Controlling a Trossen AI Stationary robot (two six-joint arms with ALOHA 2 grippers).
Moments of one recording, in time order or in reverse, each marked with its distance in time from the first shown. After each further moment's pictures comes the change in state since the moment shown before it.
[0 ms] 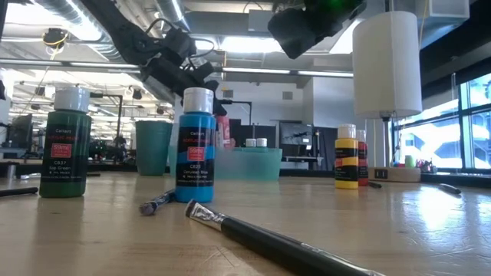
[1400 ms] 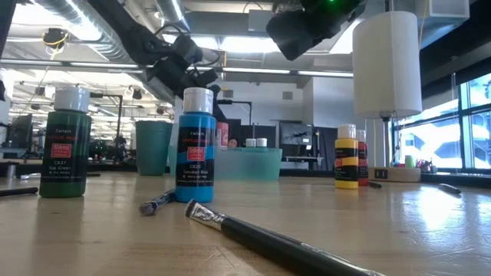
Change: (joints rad) left arm 0.034 0.065 0.099 -0.166 0.049 0.001; right arm -0.019 0.000 0.000 0.006 -0.004 0.003
